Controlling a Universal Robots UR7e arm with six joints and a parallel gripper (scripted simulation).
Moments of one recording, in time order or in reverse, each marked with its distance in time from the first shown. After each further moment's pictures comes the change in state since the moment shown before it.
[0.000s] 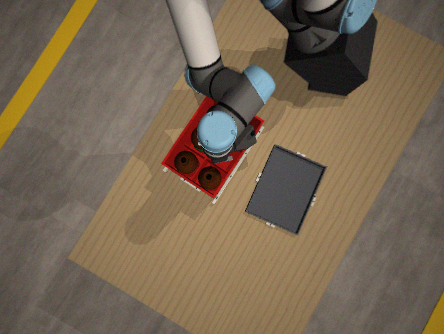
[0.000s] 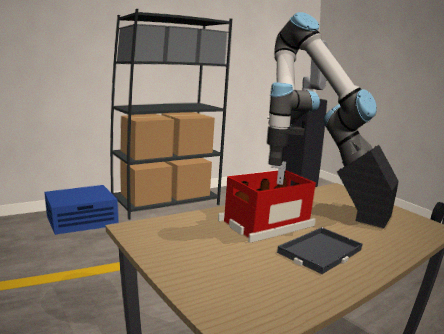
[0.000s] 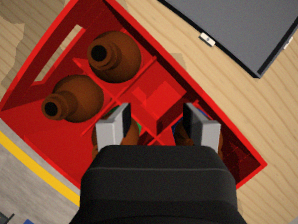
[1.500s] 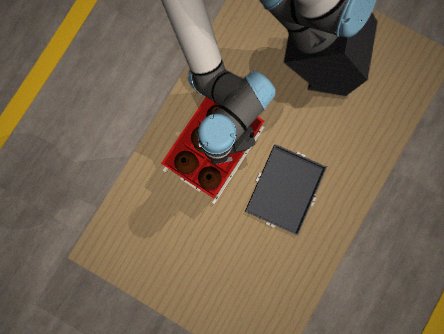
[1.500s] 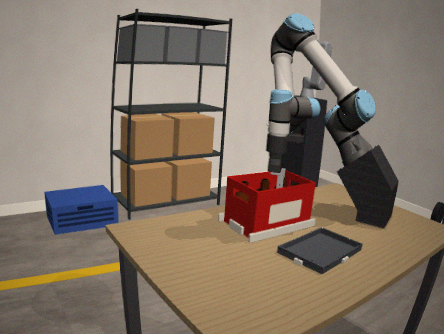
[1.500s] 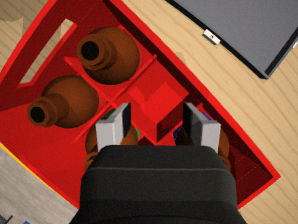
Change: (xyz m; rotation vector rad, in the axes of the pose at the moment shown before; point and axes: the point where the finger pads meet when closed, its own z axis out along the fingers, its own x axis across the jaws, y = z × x) arm 0.000 0.000 0.025 0.000 0.000 0.000
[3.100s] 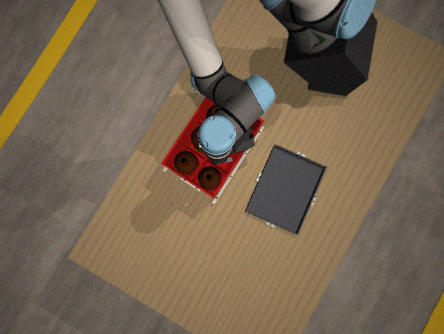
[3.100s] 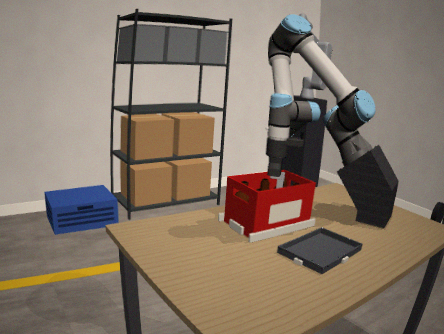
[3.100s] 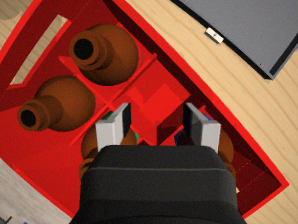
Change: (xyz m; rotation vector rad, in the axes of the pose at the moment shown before) arm 0.000 0.000 0.014 0.000 0.000 0.000
